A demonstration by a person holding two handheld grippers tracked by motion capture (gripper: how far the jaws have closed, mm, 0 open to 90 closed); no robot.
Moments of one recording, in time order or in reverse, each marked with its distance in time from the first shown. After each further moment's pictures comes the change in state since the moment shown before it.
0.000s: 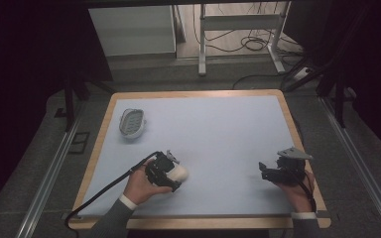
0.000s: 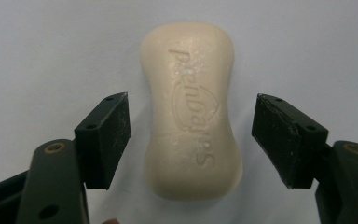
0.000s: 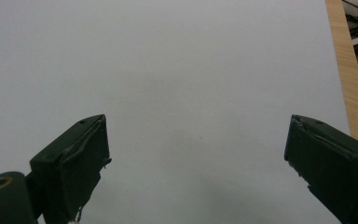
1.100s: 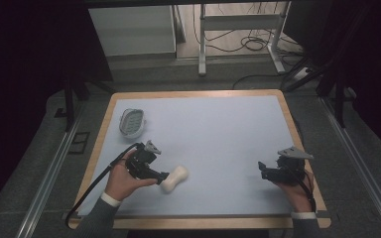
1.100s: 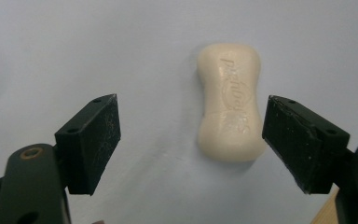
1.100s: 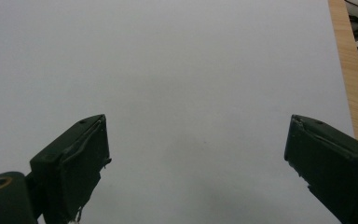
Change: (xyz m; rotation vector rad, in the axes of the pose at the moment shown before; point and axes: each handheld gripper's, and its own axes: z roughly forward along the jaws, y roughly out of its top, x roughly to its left) left arm 0.025 -0.017 -0.049 -0.123 0.038 -0.043; right arm 0.001 0.002 -0.002 -0.011 0.017 0.009
